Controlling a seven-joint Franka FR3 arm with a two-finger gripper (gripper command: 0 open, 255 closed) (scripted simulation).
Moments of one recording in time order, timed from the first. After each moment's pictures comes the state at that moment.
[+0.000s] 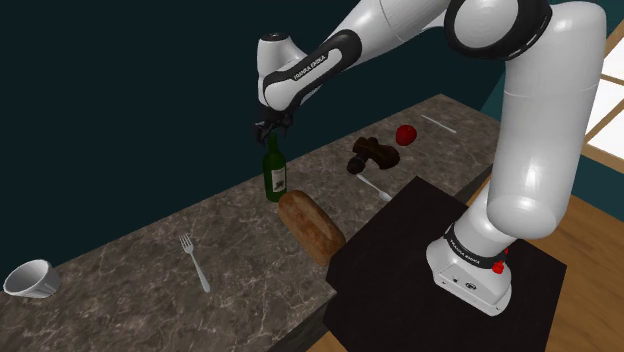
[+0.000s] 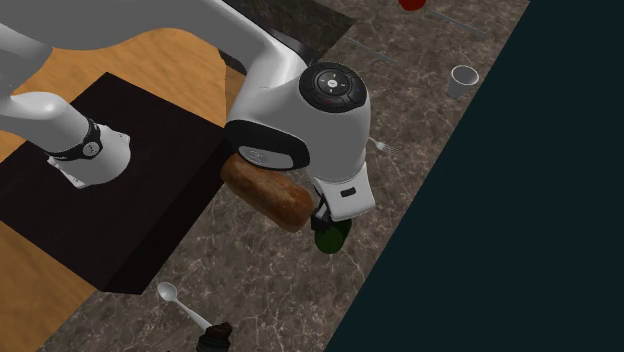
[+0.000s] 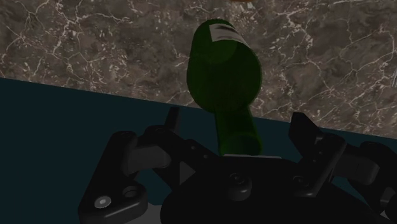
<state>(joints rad) 0.07 0.44 0.16 -1.88 -0.12 2.40 0.29</state>
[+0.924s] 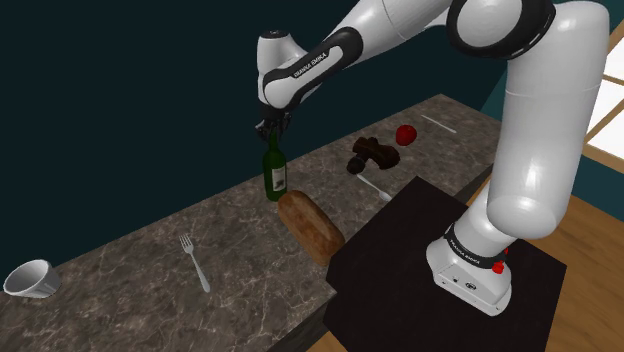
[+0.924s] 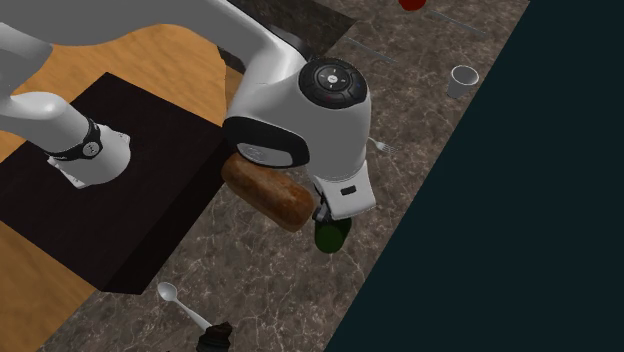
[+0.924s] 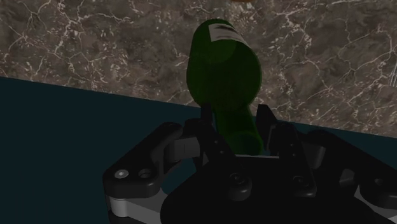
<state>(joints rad) 0.07 0.43 0.17 -1.88 -0.12 2.39 0.29</state>
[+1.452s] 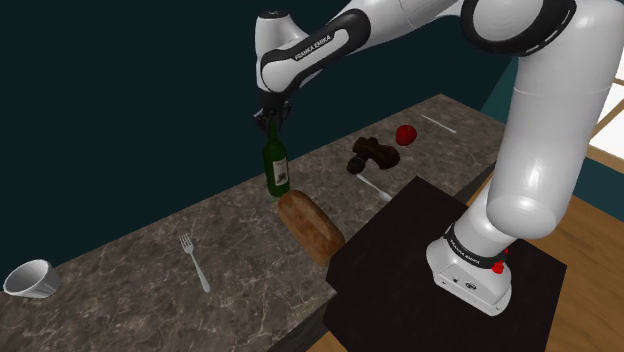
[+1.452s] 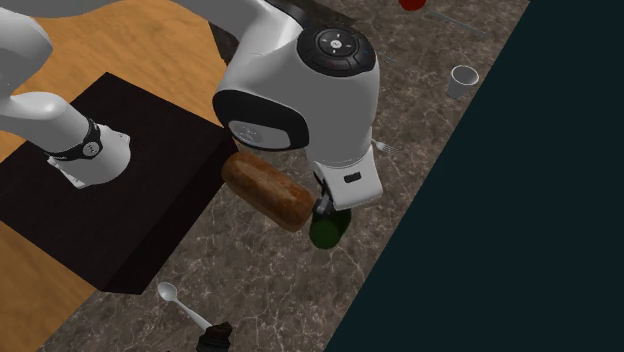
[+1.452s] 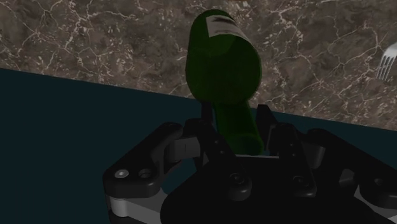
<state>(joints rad) 0.06 0.37 0.17 -1.85 -0.10 2.31 0.28</state>
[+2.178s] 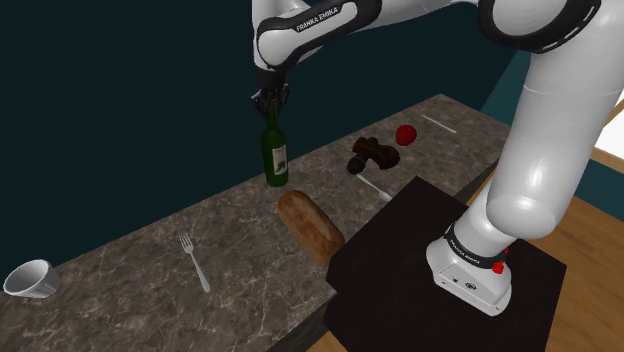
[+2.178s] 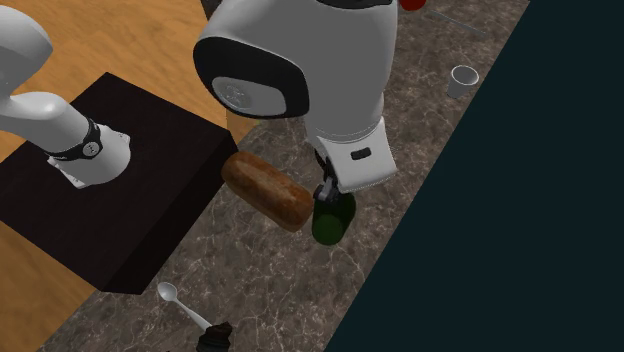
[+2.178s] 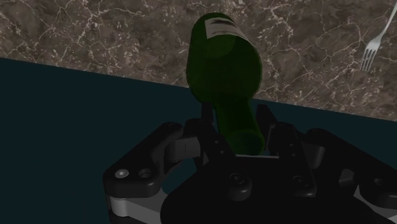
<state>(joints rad) 0.06 0.31 0.18 -1.79 -0.08 2.18 0.27</state>
